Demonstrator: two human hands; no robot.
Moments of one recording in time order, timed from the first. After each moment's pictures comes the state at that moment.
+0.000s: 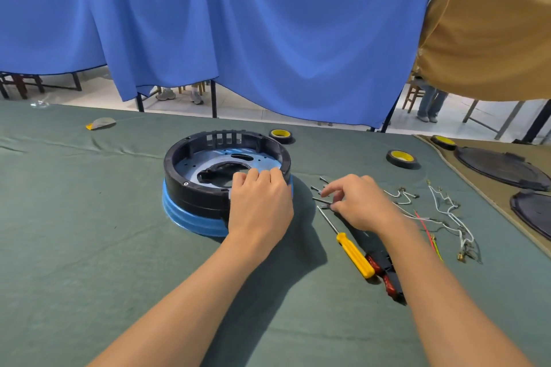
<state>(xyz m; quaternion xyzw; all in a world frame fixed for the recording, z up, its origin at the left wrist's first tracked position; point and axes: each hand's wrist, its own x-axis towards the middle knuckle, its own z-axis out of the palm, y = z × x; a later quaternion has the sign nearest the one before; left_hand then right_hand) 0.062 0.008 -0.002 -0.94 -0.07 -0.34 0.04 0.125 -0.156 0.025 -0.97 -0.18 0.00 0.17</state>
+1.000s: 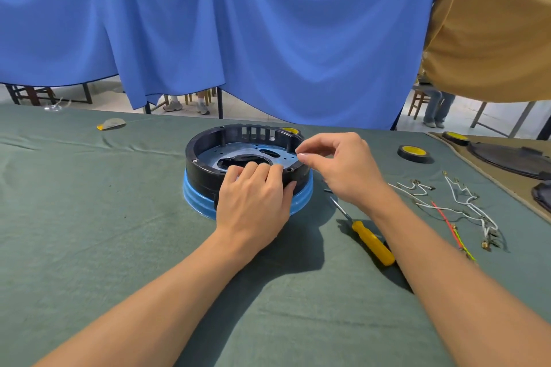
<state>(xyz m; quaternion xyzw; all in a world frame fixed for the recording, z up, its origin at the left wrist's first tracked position) 0.046 0.036 -0.021 -0.88 0.01 -0.47 0.03 0.096 -0.108 0.046 -0.84 -0.28 -0.16 0.44</state>
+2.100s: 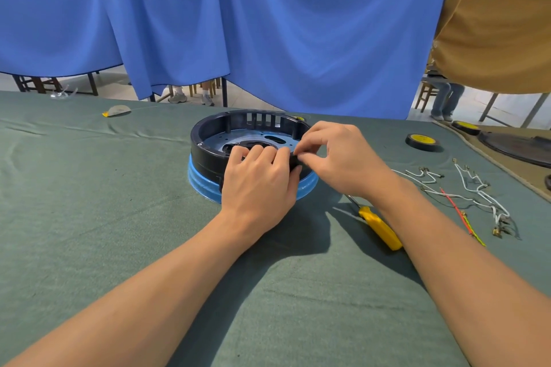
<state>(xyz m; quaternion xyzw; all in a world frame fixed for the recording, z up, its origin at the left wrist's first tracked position) 0.047 0.036 -0.021 -0.88 0.02 -0.47 0.03 0.098 -0.104 0.040 -0.87 -0.38 -0.18 0.27</state>
